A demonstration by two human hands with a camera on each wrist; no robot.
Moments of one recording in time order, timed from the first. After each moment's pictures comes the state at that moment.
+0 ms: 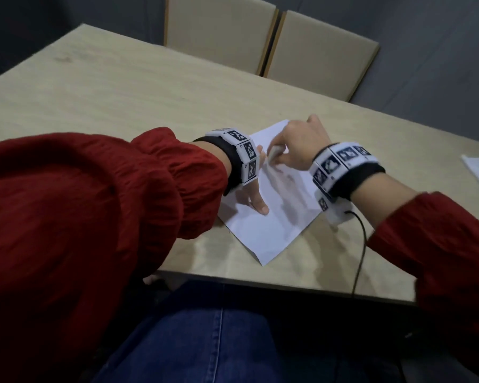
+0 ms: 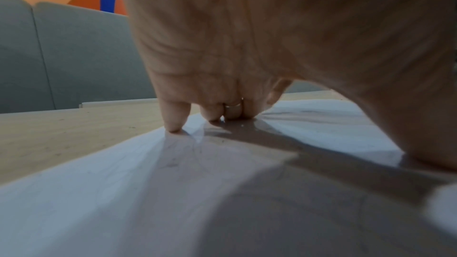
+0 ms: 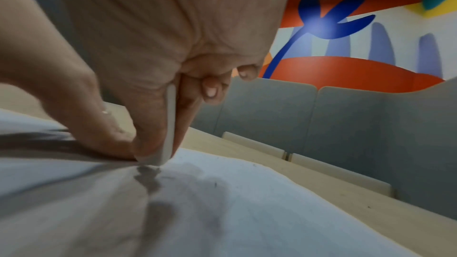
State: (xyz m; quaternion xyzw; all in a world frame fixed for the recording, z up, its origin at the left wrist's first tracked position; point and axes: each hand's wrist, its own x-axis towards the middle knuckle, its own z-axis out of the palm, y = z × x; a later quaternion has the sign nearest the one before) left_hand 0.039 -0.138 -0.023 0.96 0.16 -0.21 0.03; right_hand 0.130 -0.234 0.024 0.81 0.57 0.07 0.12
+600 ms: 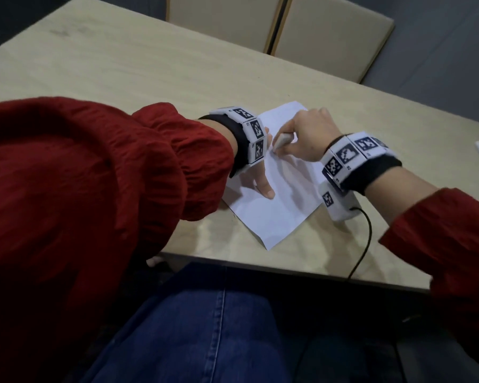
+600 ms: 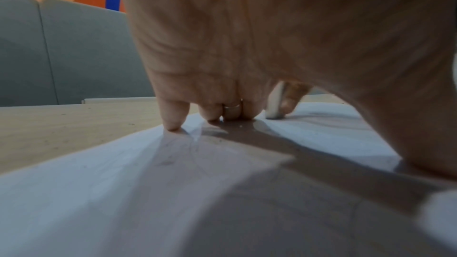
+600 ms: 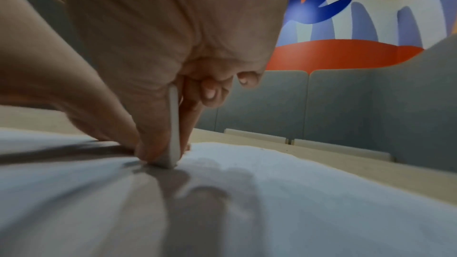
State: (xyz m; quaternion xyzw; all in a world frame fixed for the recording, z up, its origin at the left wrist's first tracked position) left_hand 0.036 -0.140 -0.020 0.97 0.14 -0.18 0.03; right_hand 0.132 -0.241 0.013 0.84 0.55 0.00 0.02
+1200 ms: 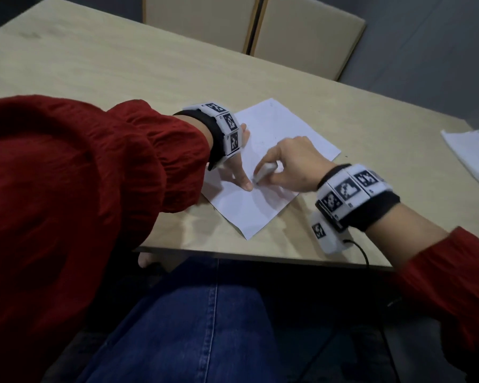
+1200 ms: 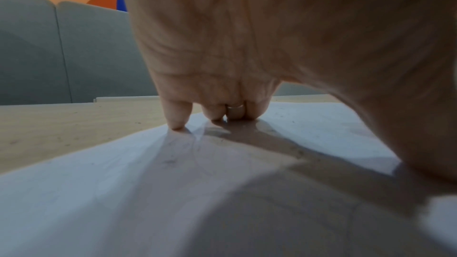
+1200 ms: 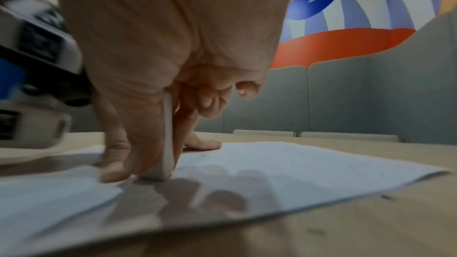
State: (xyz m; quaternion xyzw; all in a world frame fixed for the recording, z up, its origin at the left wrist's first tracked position) left_hand 0.036 -0.144 -0.017 0.97 0.15 -0.20 0.03; right_hand 0.093 -0.300 0.009 0.82 0.56 -0.07 -0.03
